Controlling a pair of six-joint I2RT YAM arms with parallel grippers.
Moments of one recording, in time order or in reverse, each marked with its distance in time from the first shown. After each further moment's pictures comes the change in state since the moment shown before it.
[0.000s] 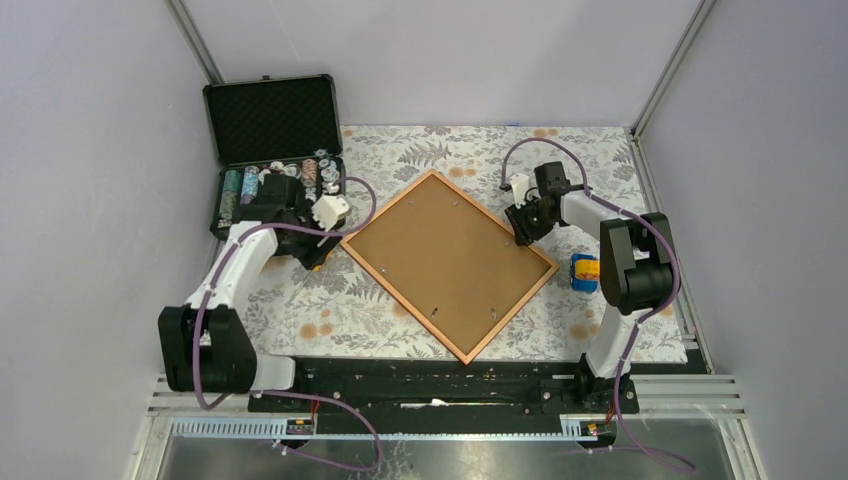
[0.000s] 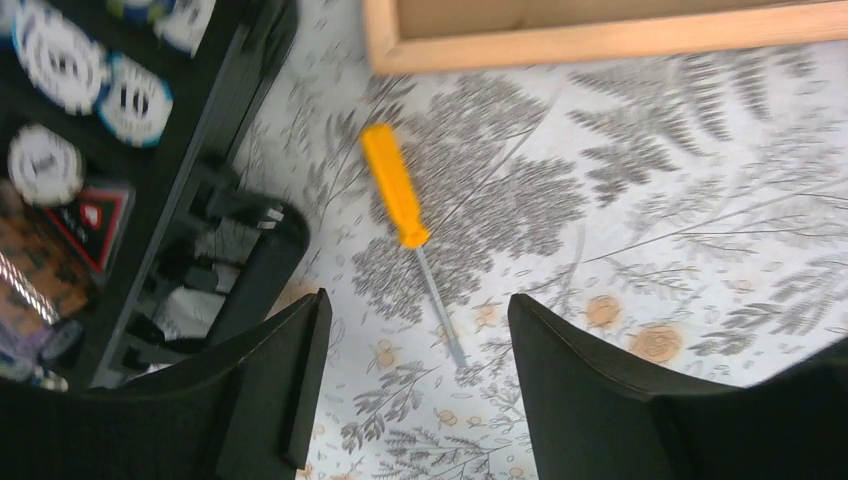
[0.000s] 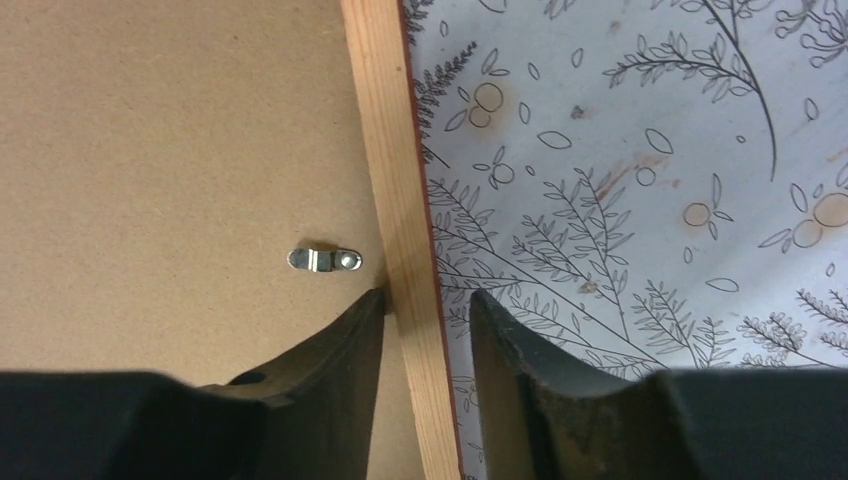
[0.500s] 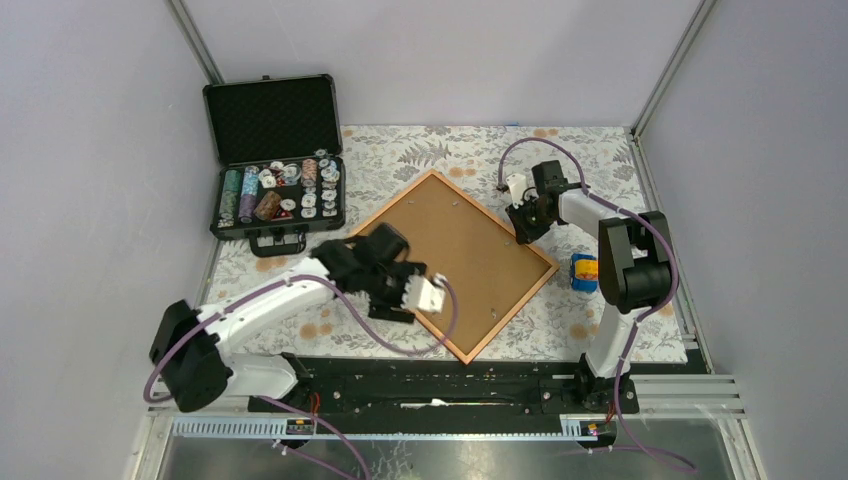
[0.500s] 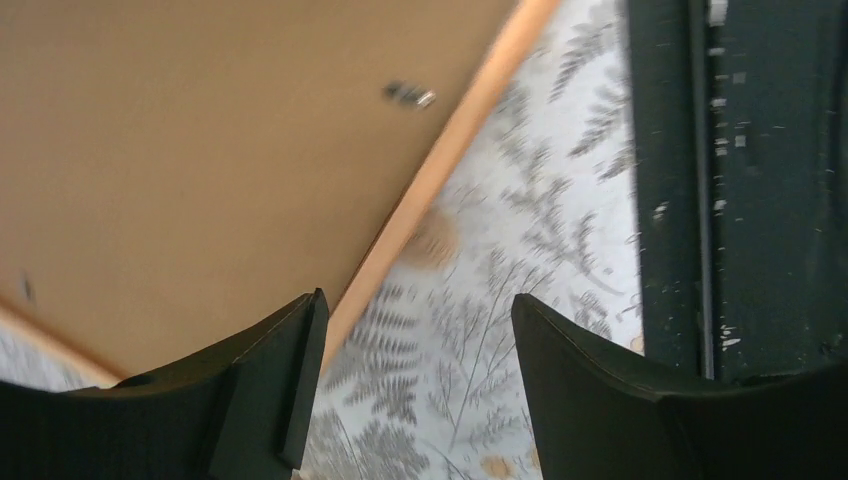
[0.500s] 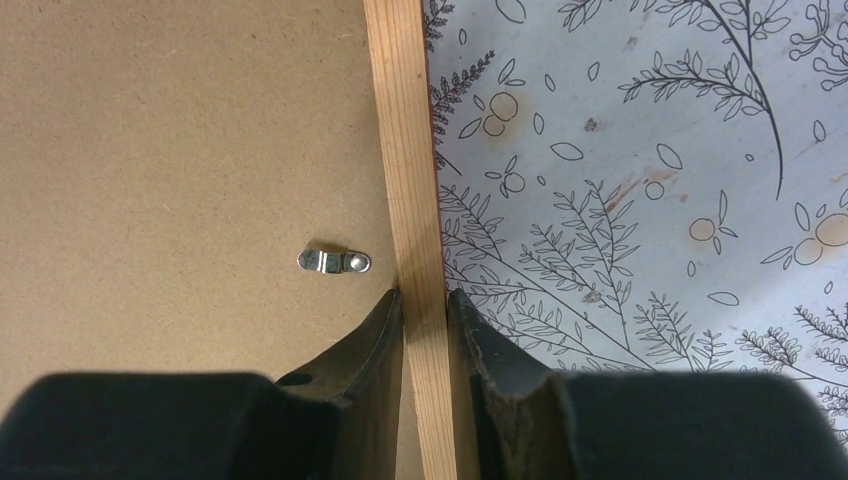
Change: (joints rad) left arm -0.748 -0.116 -0.070 -0.011 0.084 0.140; right arm 0.008 0.009 0.014 -0.013 -0.002 -0.033
